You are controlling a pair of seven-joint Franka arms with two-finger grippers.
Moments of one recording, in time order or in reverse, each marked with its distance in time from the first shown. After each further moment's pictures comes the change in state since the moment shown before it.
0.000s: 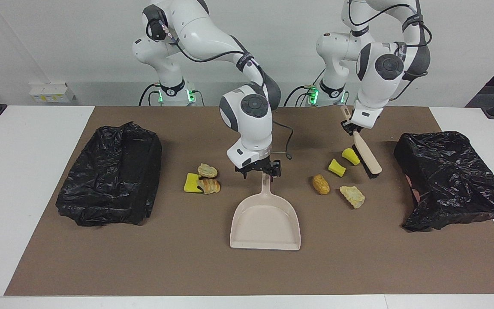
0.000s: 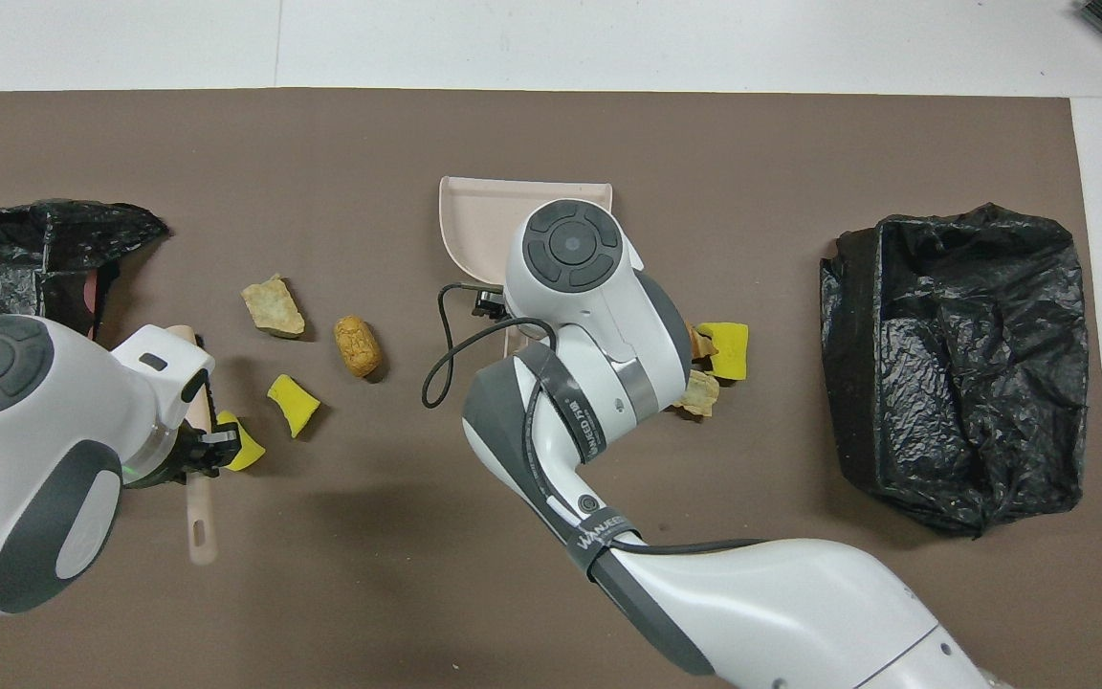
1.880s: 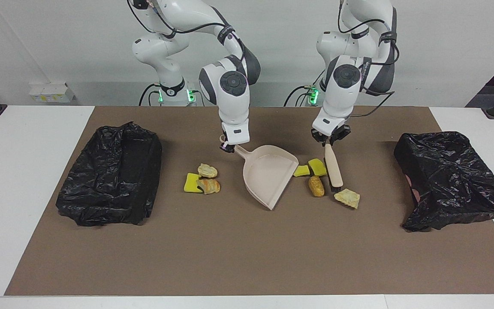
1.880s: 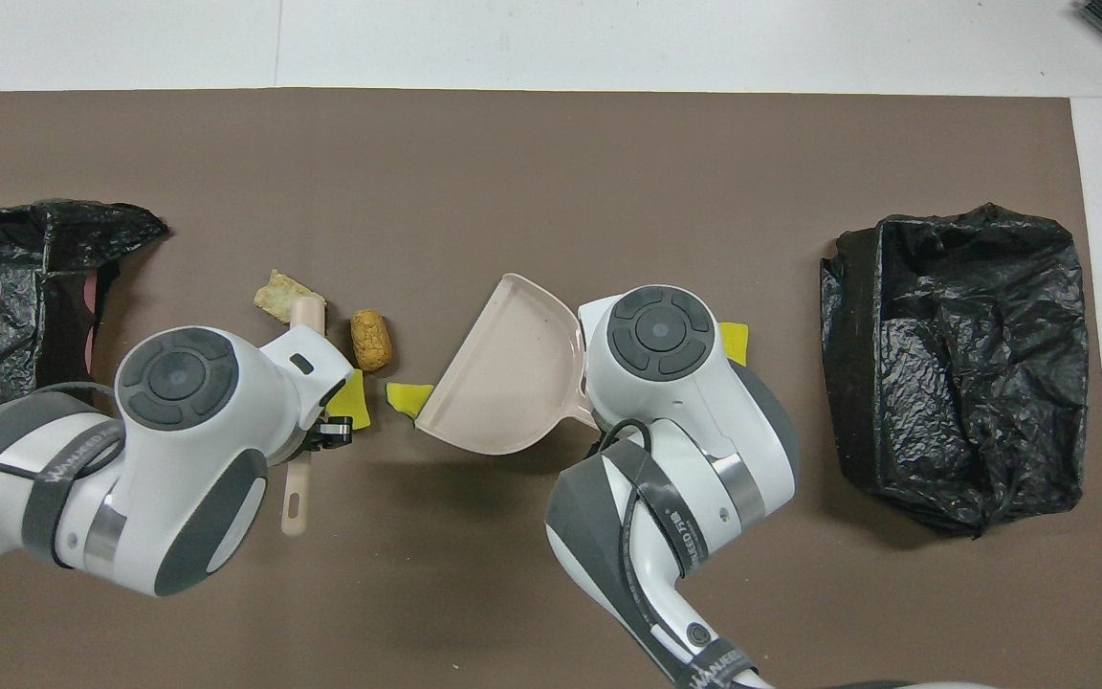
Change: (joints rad) left arm -0.180 0.107 -0.006 0.054 -0.003 0.157 0.098; right arm -0.015 -0.369 -0.002 -0.460 -0.049 -0.133 -1.240
